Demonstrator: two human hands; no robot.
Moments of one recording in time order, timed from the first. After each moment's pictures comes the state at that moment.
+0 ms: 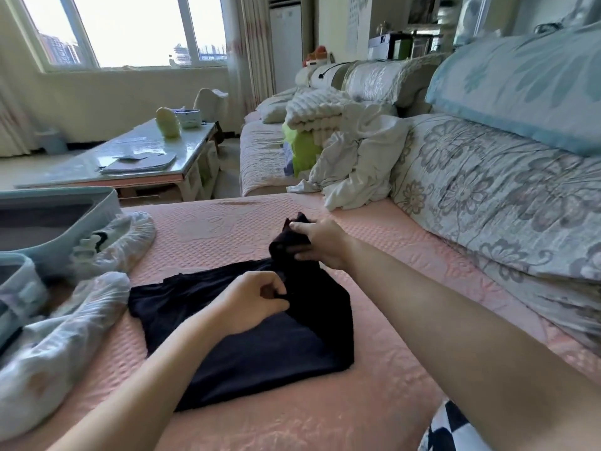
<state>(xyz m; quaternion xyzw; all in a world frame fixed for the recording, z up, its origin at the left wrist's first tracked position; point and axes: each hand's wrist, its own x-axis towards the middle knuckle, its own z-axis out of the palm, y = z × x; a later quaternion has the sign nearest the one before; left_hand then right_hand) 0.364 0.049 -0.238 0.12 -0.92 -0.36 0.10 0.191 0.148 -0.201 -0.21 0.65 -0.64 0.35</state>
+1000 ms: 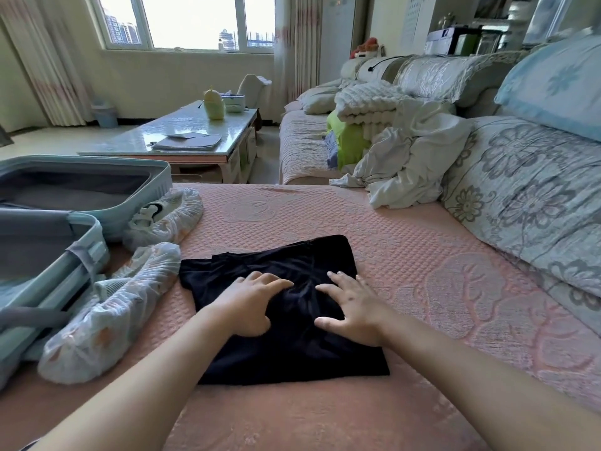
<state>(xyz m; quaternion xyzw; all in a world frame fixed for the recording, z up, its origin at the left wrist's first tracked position) 0.414 -0.027 -0.277 0.11 -0.99 -0.03 -0.05 0.259 0.175 -0.290 -0.53 0.84 -0.06 0.10</state>
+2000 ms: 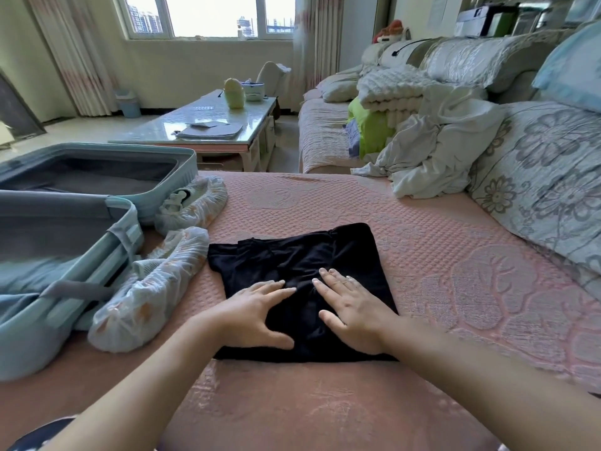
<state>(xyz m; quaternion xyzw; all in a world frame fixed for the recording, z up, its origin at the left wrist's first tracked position) 0.478 -0.027 -0.282 0.14 -0.97 -0.15 -0.10 0.304 0.156 -0.302 -0.60 0.80 -0.03 0.08</state>
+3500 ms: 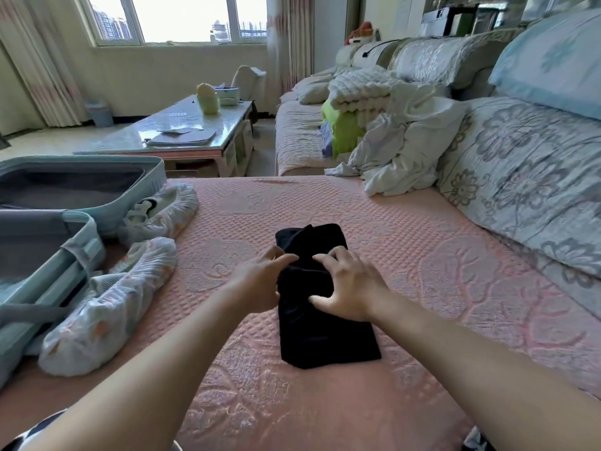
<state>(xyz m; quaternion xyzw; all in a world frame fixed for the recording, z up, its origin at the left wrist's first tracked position) 0.389 -0.011 -0.270 0.16 -0.99 -0.02 0.03 0.263 0.170 -0.275 -0.49 0.86 -0.09 -0.04</state>
